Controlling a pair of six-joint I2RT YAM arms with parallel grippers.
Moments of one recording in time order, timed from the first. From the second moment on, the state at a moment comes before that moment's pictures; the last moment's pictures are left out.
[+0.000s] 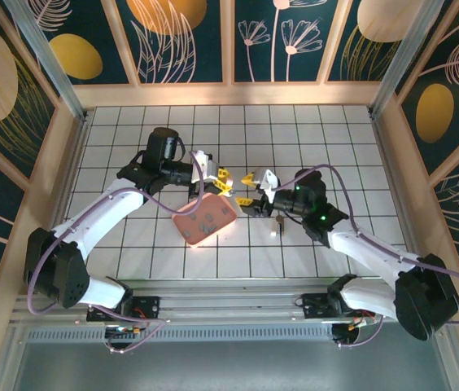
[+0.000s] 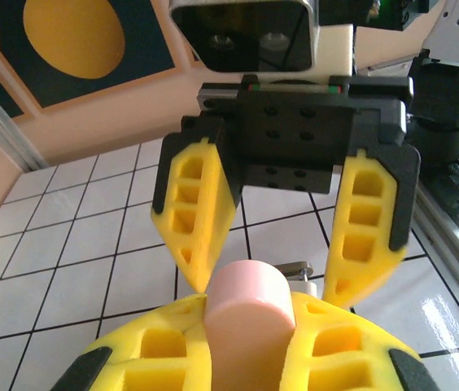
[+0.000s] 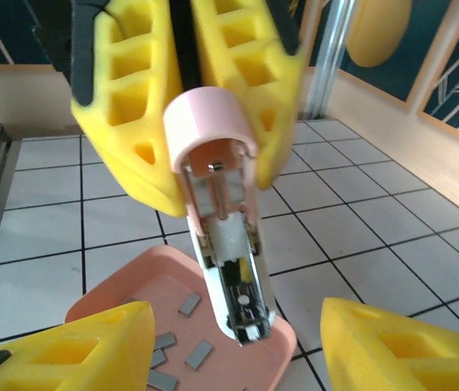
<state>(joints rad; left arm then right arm) -0.49 1.43 1.12 -0.26 1.02 0.74 0.61 1.15 0.62 0.33 -0.60 -0.29</state>
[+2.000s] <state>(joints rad) -0.50 1.41 1.07 -0.07 1.09 0.52 0.60 1.35 0.67 0.58 -0.81 -0.12</state>
